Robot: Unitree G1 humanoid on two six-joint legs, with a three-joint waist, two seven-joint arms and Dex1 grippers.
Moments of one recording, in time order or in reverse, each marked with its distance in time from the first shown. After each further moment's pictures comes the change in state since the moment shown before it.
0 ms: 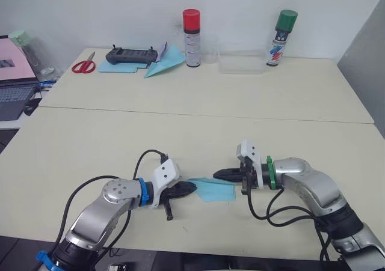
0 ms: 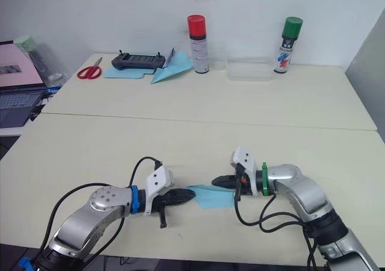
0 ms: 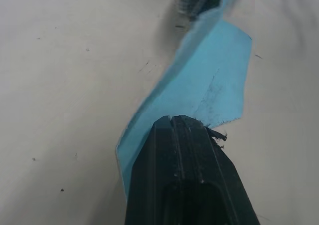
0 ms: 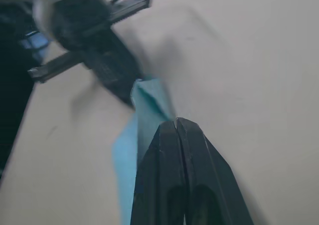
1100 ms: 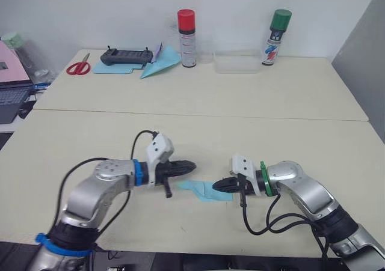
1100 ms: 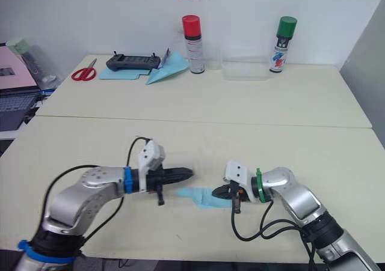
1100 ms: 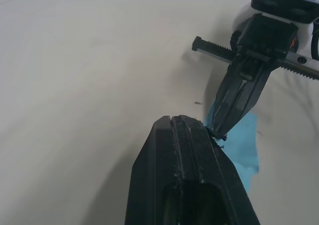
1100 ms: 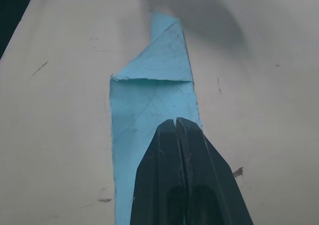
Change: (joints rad) left arm -0.158 -0.064 0.077 0.035 -0.163 0.167 -0.005; right arm -0.001 0.009 0.103 0.092 -0.242 -0.218 0.032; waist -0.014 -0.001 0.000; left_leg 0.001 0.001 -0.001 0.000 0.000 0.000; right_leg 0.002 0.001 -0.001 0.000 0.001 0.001
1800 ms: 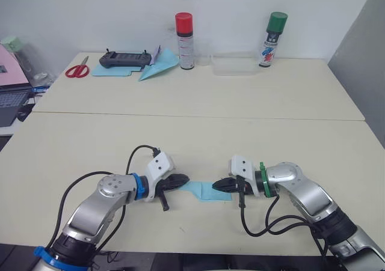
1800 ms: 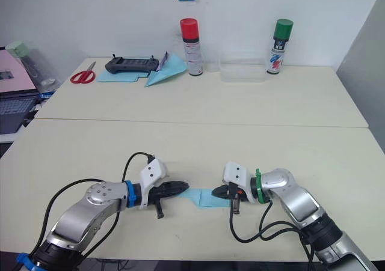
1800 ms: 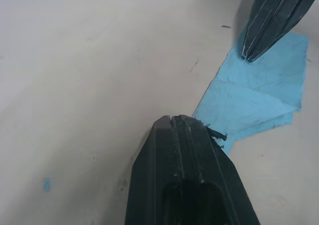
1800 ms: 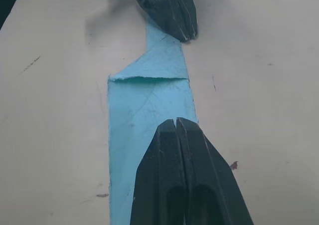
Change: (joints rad) left arm 0.159 0.101 -0.012 0.034 0.149 -0.152 0.049; right arm 0.016 0.010 0.000 -0.007 -0.039 -0.022 -0.013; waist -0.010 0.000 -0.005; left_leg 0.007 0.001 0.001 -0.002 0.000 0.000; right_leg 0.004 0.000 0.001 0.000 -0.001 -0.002
